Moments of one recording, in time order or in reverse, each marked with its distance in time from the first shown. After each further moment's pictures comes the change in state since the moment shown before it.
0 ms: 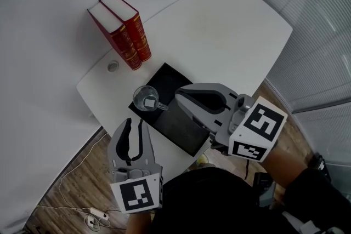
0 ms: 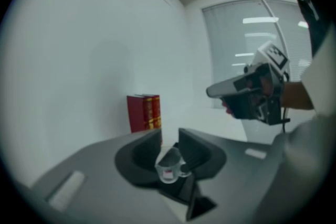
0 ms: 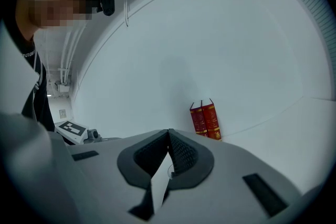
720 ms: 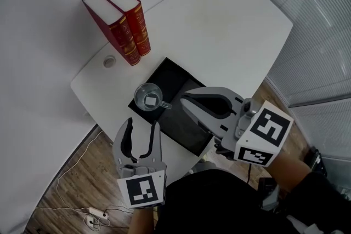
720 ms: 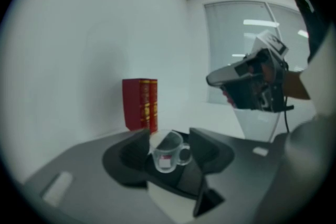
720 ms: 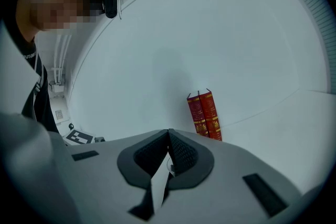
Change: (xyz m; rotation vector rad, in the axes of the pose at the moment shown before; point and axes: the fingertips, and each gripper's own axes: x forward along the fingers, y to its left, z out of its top) left arm 0.022 0.003 -0.050 -0.050 0.048 -0.084; right arm 0.015 -0.002 -0.027 0.042 0.068 -0.046
